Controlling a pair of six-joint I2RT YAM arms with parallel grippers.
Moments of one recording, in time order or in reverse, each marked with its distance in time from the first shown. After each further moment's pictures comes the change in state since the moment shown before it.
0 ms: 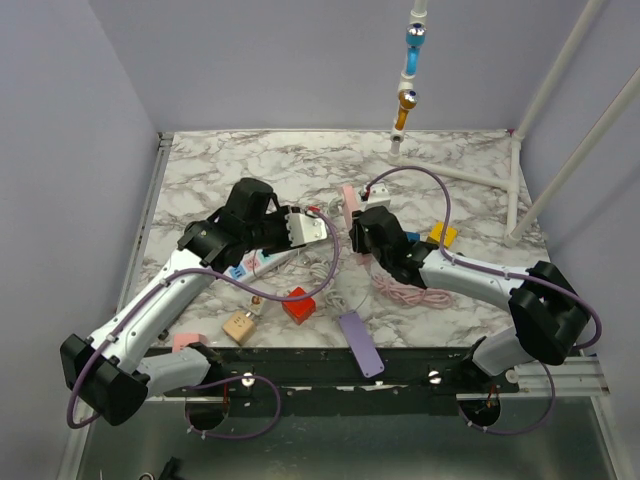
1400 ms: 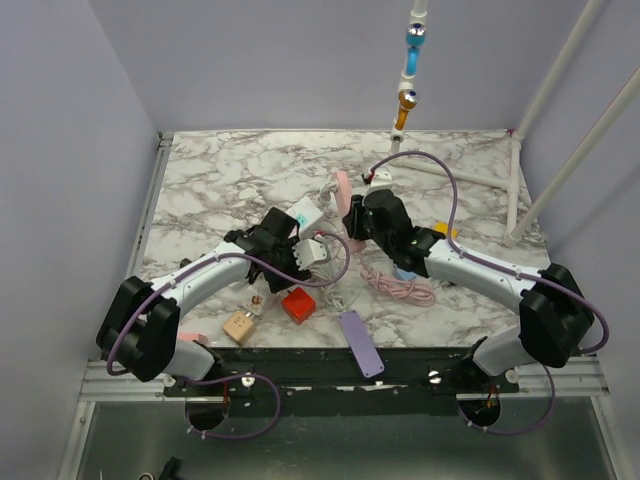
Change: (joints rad) left arm -0.006 0.240 -0.240 0.064 -0.062 -0.182; right arm -0.043 -0.017 0.119 -0.071 -0.105 0.040
